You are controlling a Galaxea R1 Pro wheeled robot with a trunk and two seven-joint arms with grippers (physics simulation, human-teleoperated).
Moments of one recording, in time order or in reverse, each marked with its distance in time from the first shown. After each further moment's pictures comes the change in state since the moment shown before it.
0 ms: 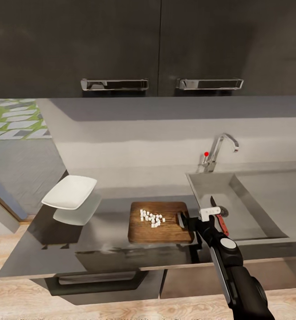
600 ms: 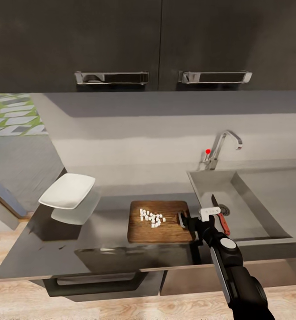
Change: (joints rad) left arm 0.000 0.000 0.000 0.003 0.000 0.000 0.000; right arm 0.000 0.000 0.000 0.000 0.000 0.000 0.000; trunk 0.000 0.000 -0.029
